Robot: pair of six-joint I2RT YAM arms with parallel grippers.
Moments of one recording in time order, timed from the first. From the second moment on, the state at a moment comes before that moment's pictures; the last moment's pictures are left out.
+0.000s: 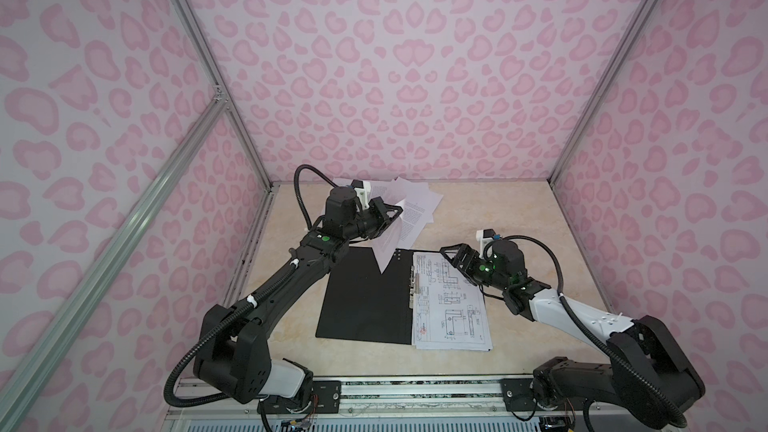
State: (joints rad) left arm -0.47 1.44 1.15 0.01 0.48 -1.12; right arm 0.41 1.29 0.52 0.33 -0.35 1.04
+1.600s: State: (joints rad) left arm -0.78 1.85 1.23 0.21 0.36 -1.42; right arm -0.05 0.77 0.24 -0.18 -0.27 1.02
